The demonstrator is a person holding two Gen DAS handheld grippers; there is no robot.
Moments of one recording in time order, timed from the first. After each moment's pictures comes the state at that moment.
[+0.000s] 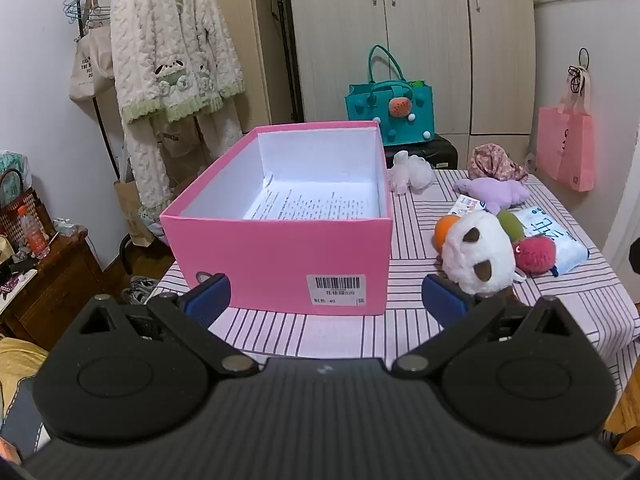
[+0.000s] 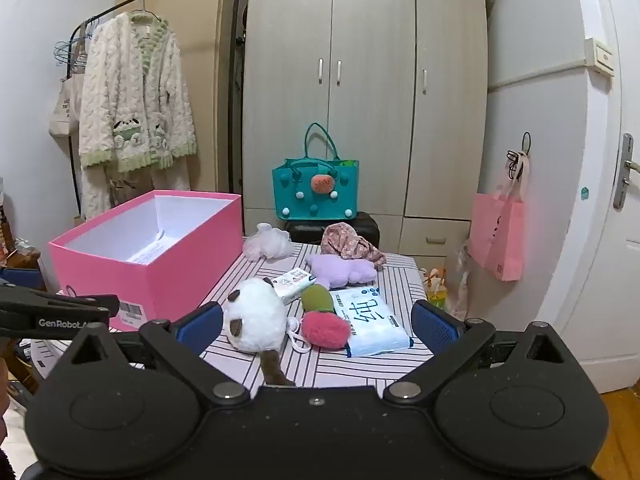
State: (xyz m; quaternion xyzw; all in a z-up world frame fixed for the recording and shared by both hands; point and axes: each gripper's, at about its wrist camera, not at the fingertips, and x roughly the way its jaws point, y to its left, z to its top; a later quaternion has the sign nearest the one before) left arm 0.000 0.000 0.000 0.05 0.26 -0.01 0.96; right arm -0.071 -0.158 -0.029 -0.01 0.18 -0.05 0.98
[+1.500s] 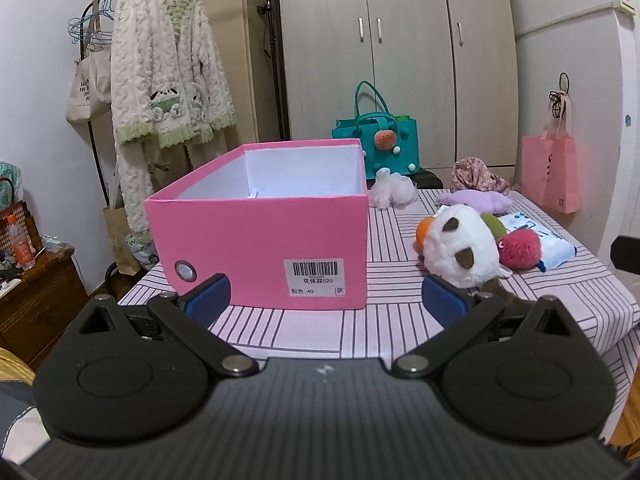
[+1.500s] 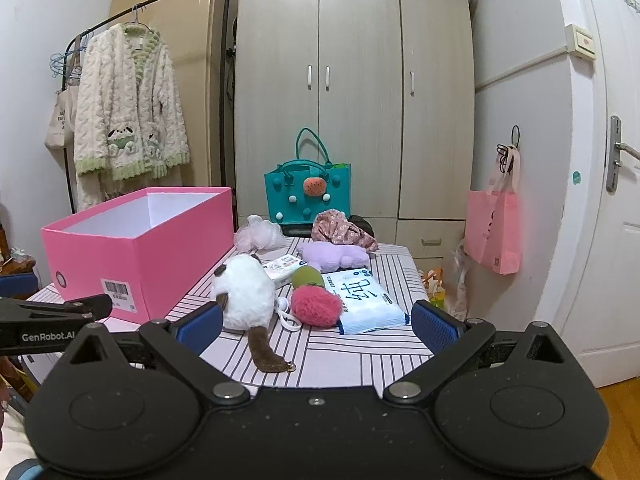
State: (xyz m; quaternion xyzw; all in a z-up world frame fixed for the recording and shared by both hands) left arm -0.026 -0.004 -0.038 0.04 0.19 -0.04 0.98; right arm -0.084 -0.171 -0.071 0.01 0.15 -0.05 0.99
